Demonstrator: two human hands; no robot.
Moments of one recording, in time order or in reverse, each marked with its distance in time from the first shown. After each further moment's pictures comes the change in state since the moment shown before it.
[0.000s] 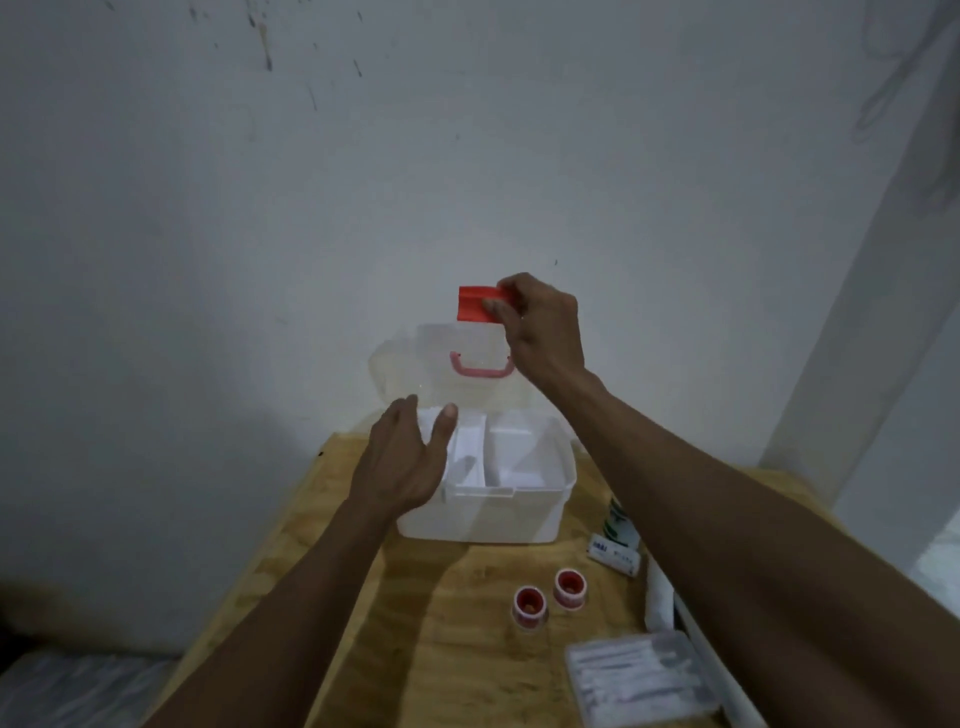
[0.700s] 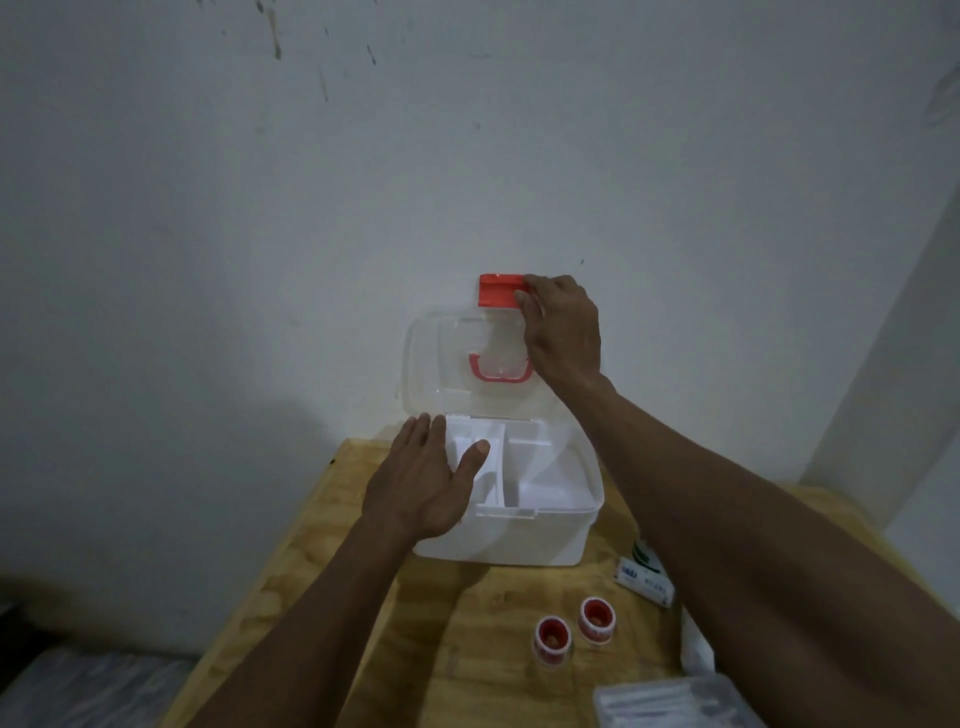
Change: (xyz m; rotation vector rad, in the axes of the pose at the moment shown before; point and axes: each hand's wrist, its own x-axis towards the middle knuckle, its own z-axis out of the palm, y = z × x) left_hand 0.003 -0.006 0.005 0.338 -0.172 0.051; right_hand 0.022 0.036 0.036 -0.183 0.071 -0.037
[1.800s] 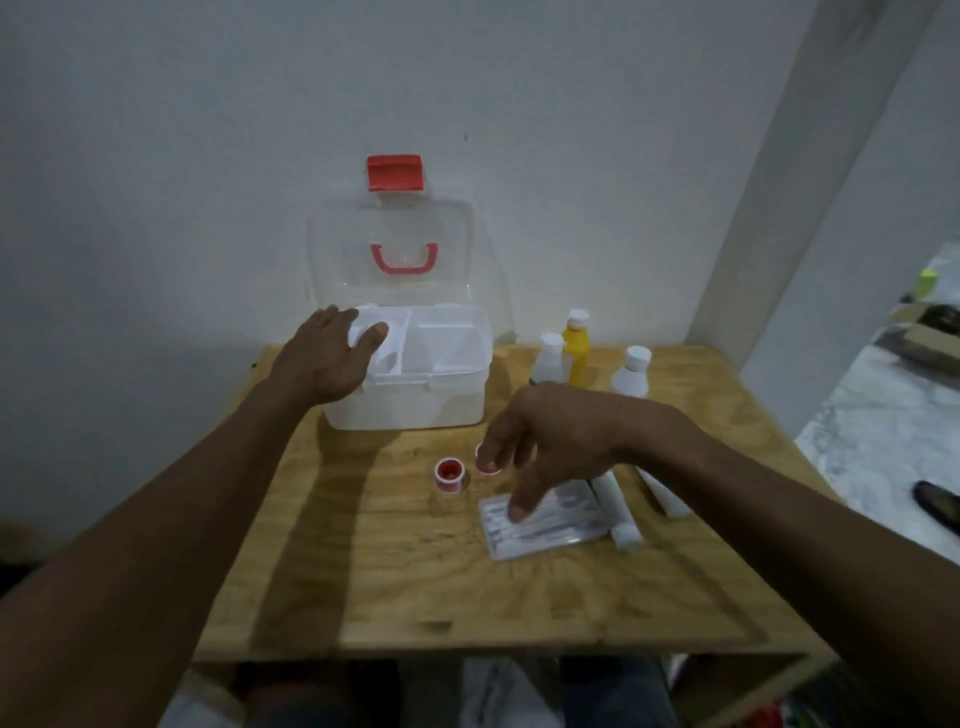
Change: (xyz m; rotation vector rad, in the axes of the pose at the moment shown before) left_hand -0.002 0.007 -0.007 0.049 0.007 0.041; right_hand -0.169 0.016 -0.179 0.032 -1.332 -0.017
